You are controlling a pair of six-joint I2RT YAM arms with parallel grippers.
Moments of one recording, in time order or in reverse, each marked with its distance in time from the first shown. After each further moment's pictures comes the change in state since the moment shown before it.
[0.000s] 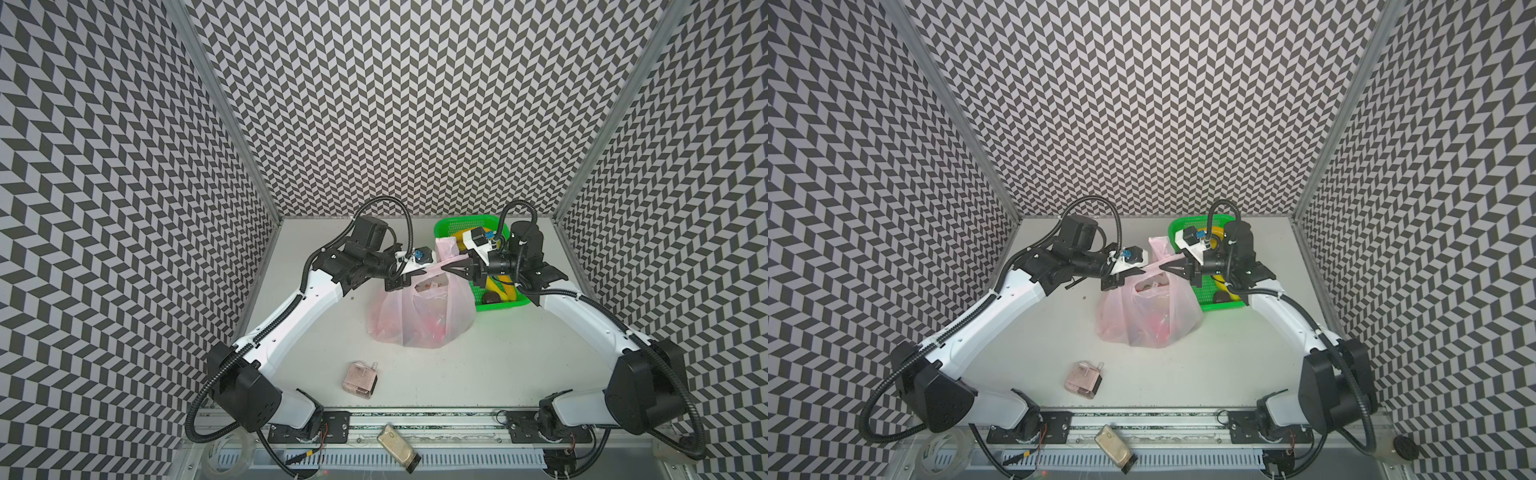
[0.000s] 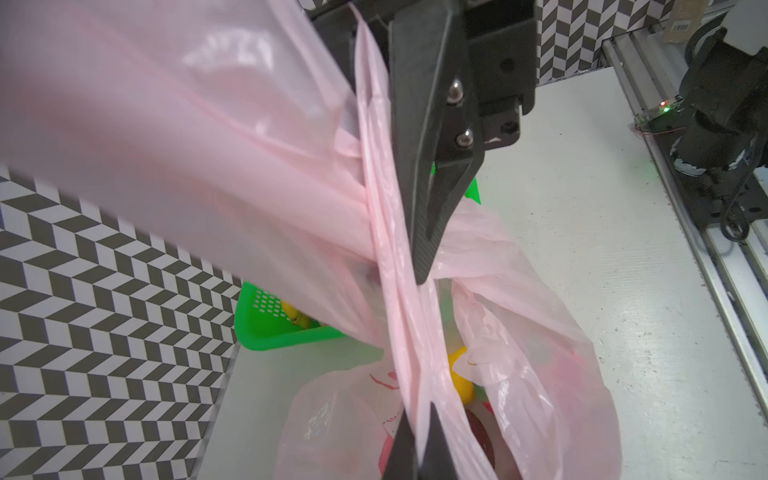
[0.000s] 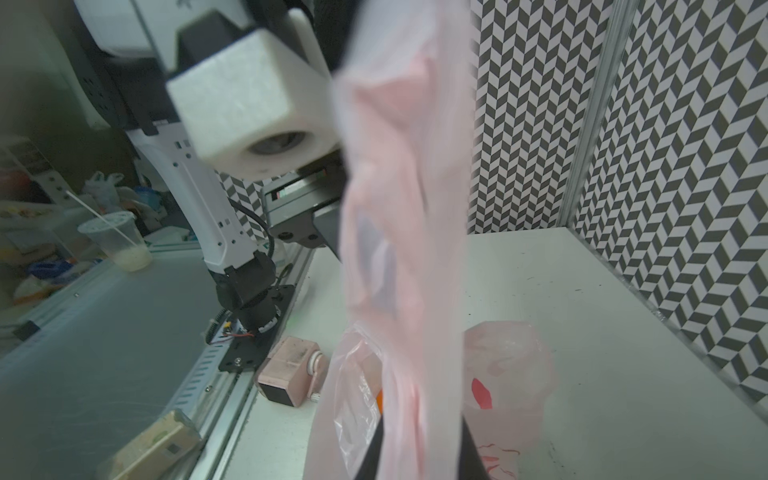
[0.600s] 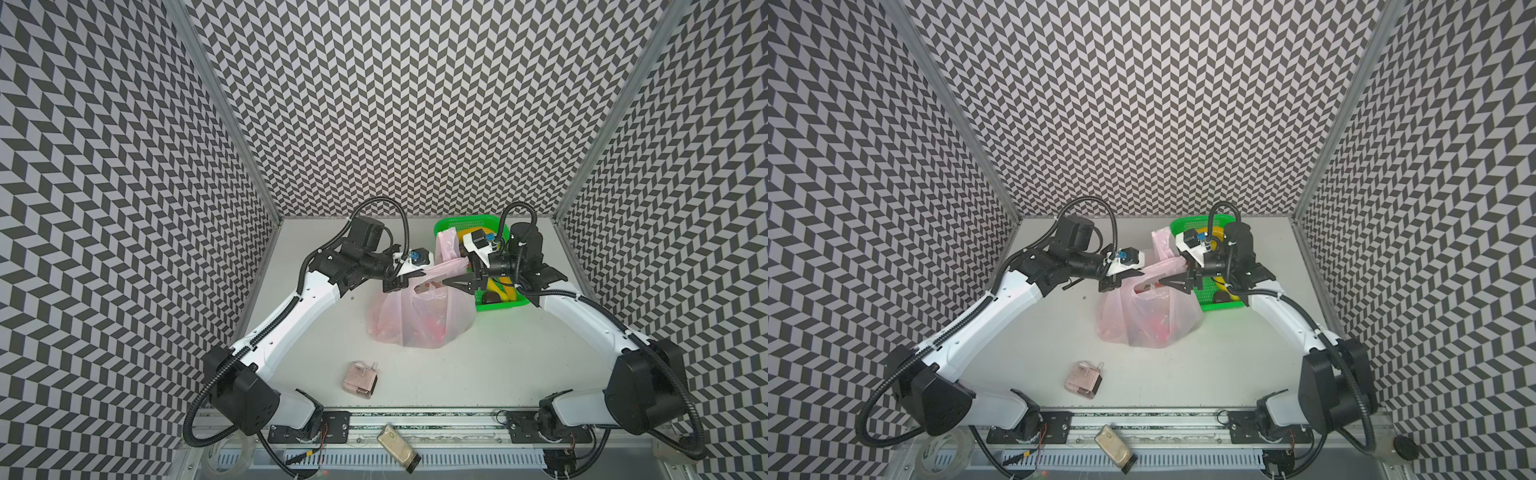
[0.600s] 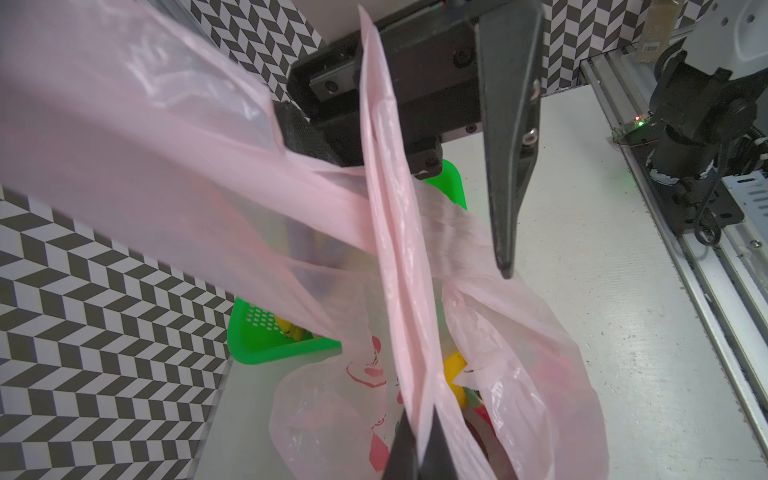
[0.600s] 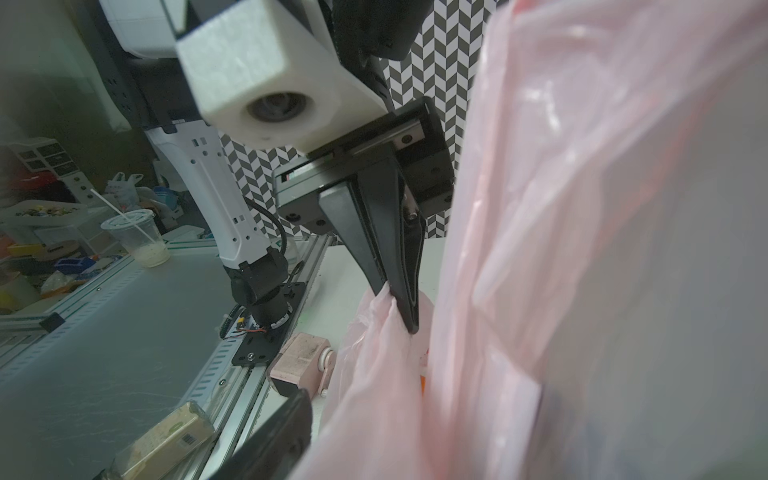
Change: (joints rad) left arm 0.010 -0.012 -0.007 -0.005 0.066 0.022; right arm -0.004 0.000 -0.015 0.001 -0.040 -0.004
